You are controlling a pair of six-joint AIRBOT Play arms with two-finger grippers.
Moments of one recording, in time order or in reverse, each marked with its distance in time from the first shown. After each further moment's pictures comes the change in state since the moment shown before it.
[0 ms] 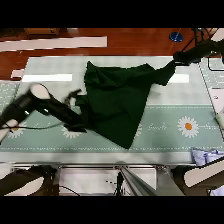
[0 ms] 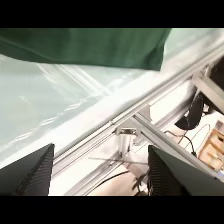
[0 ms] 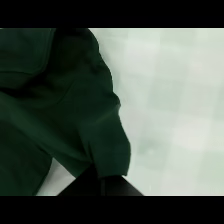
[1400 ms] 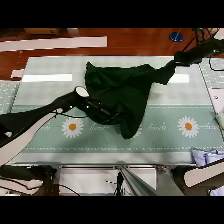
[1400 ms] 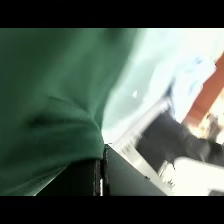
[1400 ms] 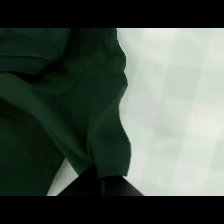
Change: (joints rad) left arm -0.248 -0.400 0.274 -0.392 0.242 0.061; right arm -0.001 0.031 0.000 0.030 0.058 0.000
